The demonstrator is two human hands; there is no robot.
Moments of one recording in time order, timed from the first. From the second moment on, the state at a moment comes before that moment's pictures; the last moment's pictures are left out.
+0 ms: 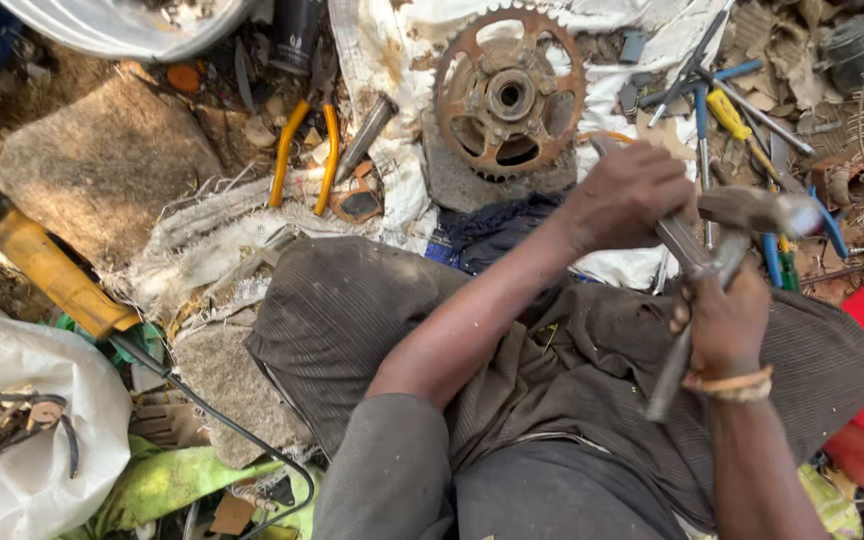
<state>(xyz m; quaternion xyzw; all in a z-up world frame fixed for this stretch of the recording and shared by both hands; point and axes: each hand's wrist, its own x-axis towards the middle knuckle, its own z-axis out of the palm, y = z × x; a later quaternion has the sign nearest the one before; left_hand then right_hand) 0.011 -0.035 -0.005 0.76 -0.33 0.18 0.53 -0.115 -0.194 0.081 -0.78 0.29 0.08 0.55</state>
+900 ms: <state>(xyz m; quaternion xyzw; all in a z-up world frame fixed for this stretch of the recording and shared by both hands) -0.013 -0.065 -0.007 0.85 -0.26 0.14 0.44 -0.049 -0.291 -0.005 -0.99 -0.01 0.13 -0.10</state>
